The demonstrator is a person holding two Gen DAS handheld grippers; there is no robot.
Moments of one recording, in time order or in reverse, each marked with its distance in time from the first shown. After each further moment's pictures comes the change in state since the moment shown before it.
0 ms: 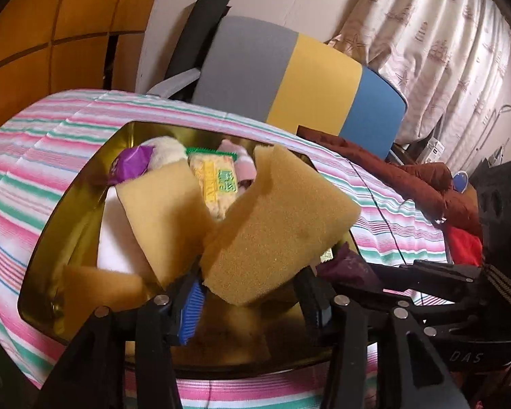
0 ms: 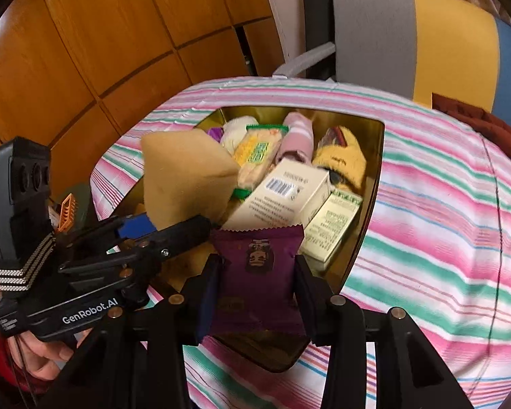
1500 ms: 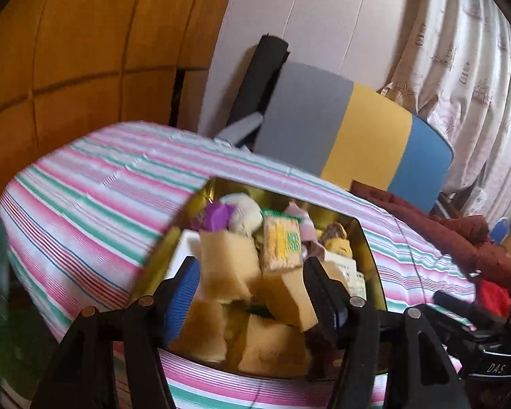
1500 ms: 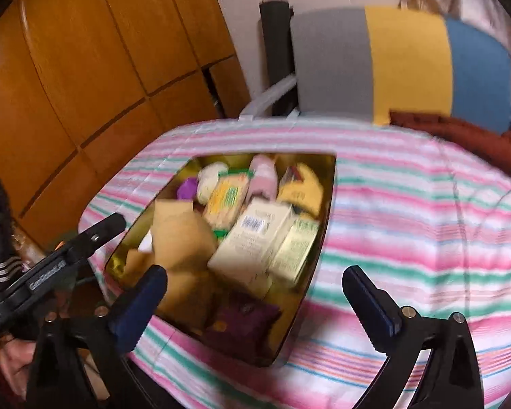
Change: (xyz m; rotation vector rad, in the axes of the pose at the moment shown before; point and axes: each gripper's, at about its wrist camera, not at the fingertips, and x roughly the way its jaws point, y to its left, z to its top) left arm -0.068 0.013 0.031 -0.083 -0.192 0.267; right arm -0.052 0.000 0.001 0.097 -0.197 -0.128
